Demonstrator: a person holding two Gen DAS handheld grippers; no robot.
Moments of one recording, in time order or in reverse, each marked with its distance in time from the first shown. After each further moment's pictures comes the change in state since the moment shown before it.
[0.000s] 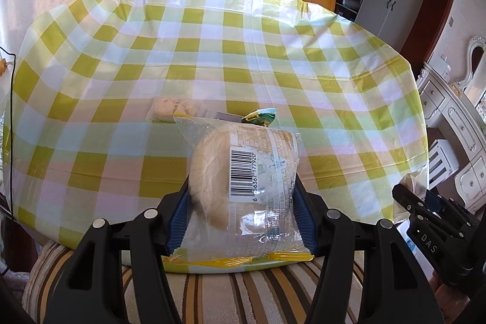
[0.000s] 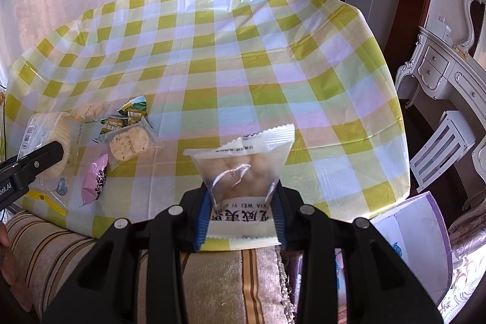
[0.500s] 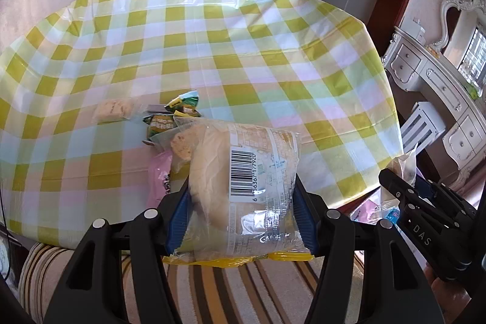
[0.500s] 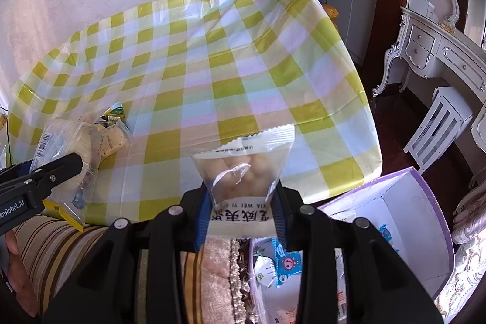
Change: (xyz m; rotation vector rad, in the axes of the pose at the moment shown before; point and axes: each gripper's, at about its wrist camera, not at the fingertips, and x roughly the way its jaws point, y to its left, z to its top) left arm -0.002 -0.087 -0.017 0.154 0.071 -0.077; right arm -0.022 -0.069 -0.028 0.108 -0.019 0.006
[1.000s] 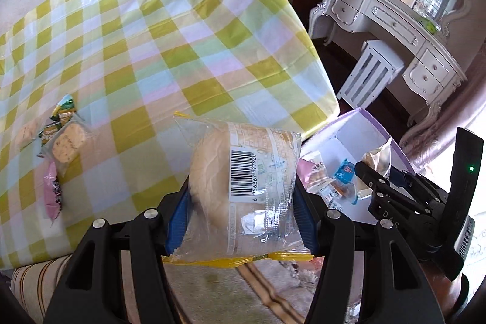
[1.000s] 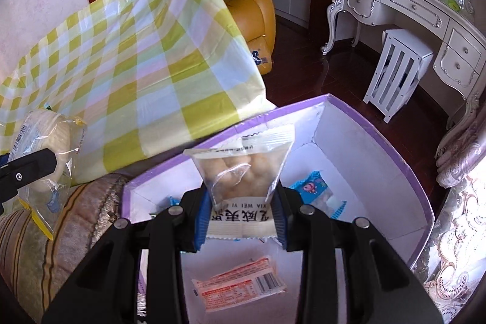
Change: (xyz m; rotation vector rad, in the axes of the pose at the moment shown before) left arm 0.037 -0.139 -0.022 0.246 0.166 -0.188; right arm 0.001 -0.133 -0.067 0.205 0.082 -0.153
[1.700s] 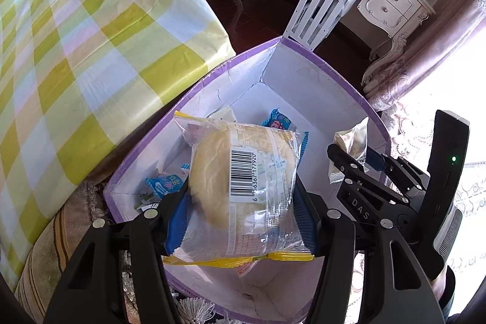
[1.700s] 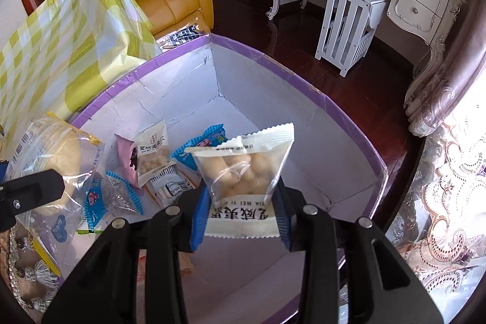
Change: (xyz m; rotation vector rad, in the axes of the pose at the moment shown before) left arm 0.089 -0.118 -0.002 0.186 0.240 -0.151; right arm 0.026 -0.104 -0.040 0.167 0.106 -0.143
